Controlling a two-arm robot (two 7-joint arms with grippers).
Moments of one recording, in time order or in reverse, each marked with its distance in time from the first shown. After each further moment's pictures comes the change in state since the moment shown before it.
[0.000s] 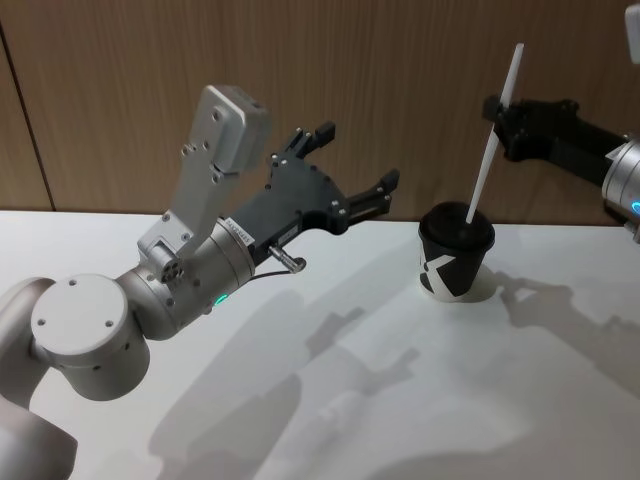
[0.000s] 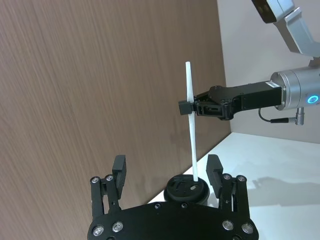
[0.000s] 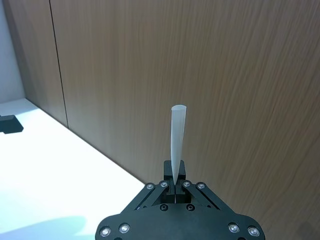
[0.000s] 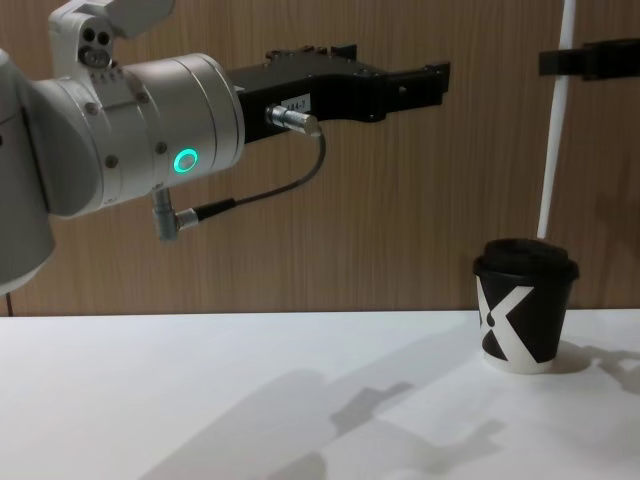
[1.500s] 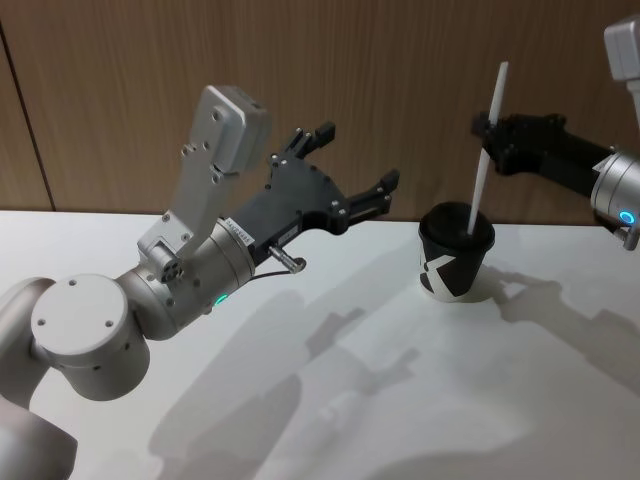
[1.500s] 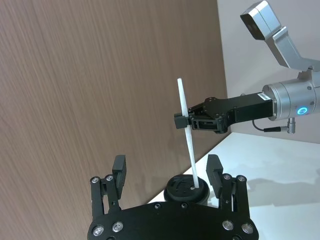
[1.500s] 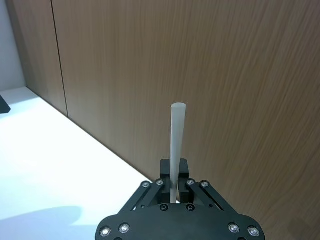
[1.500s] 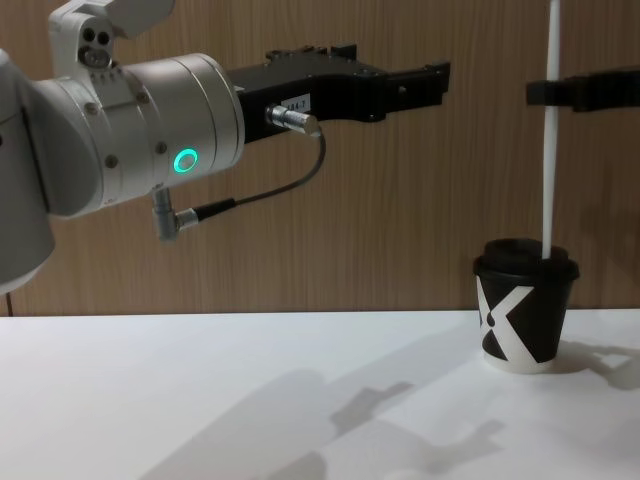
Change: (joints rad) left arm 0.000 0.000 0.000 0.000 0.000 0.000 0.000; right arm 0.031 -0.023 -0.025 0.092 -0.039 -0.038 0.050
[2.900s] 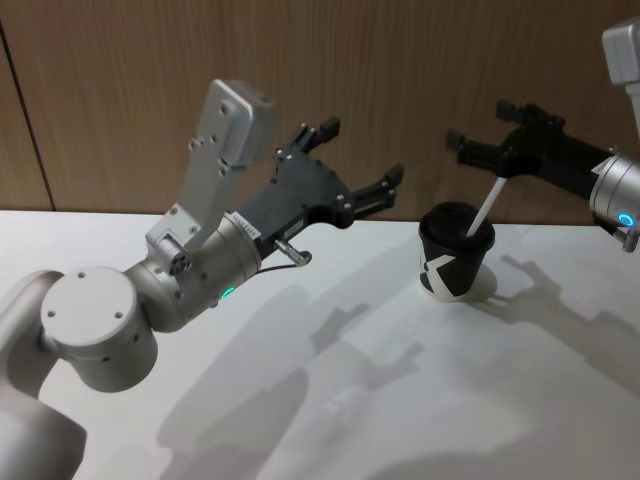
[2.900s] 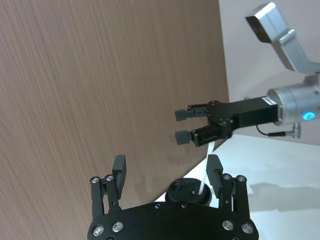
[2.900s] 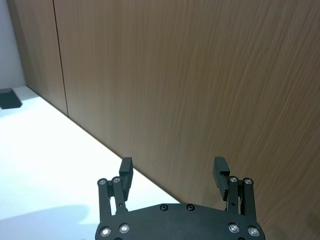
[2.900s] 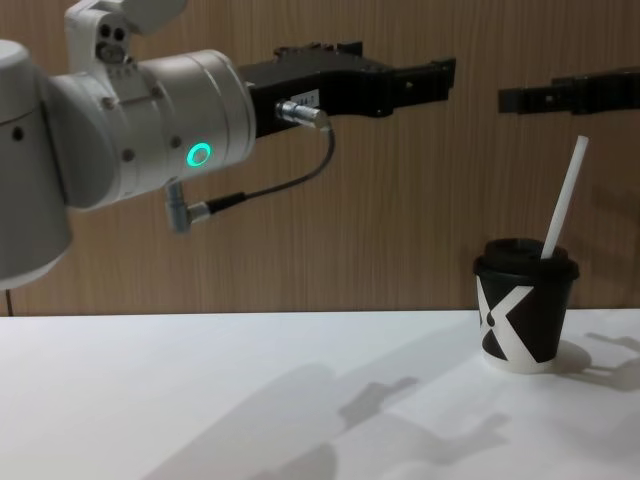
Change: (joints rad) left arm -0.022 -0.012 0.009 0.022 0.002 -0.001 0.005; right arm -0.008 -0.001 0.002 -0.006 -0.009 -0.010 0.001
